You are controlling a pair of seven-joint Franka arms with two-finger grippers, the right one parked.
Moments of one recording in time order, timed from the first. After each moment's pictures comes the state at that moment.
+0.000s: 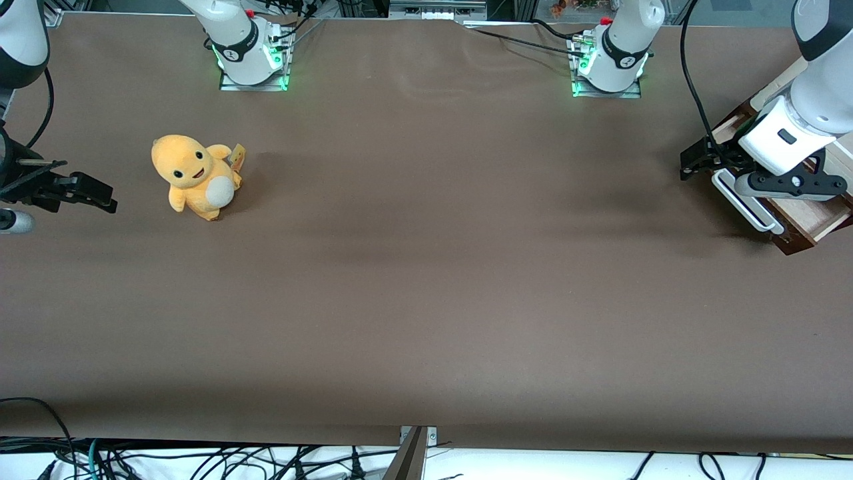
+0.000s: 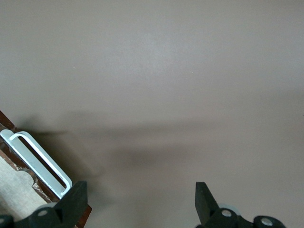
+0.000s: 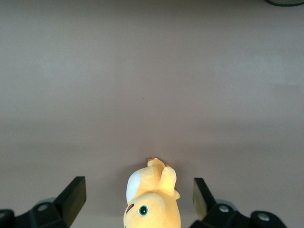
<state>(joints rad) -0.07 -0.02 0.00 -1.76 -0.01 1.68 -0.03</state>
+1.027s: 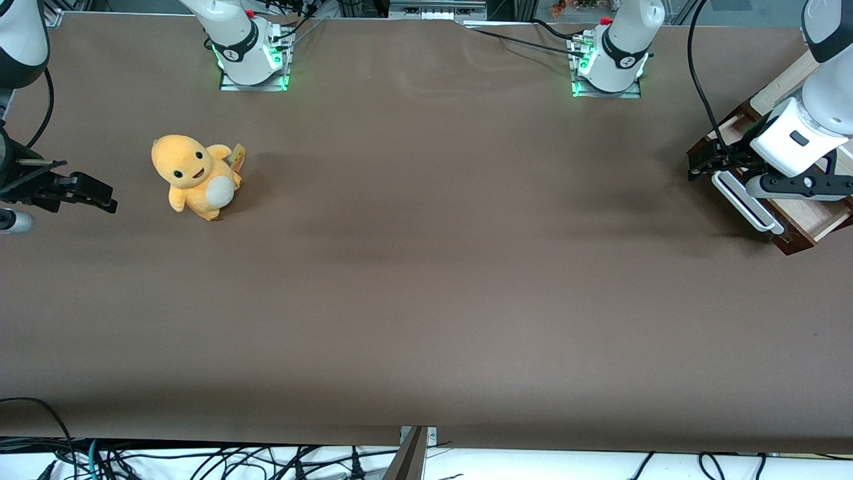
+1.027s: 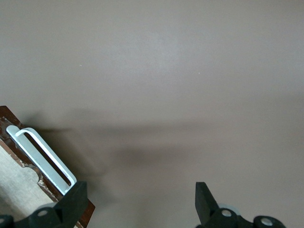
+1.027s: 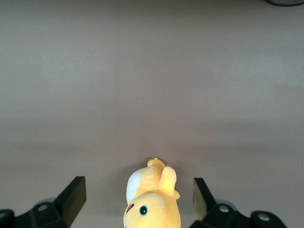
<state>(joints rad) -0.03 -0.02 -0.01 -1.76 -0.01 1.67 -0.03</state>
